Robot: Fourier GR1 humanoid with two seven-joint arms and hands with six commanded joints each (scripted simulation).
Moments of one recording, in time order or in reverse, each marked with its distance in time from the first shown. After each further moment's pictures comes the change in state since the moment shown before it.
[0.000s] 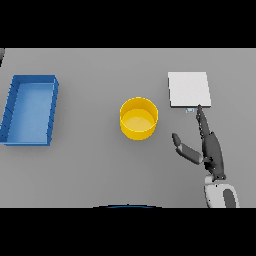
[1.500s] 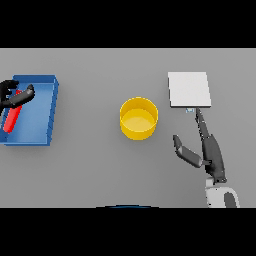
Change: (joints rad) left arm 0.692 0.245 -0.116 -0.699 0.459 0.193 0.351; right arm 0.031 -0.019 0.026 -0.038 0.038 0.003 0.016
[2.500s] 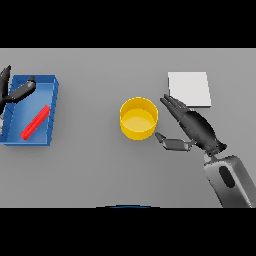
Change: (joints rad) left arm -0.016 -0.036 0.032 0.021 0.021 0.039 -0.083; right arm -0.315 -0.252 0.179 0.059 0.318 0.190 0.107
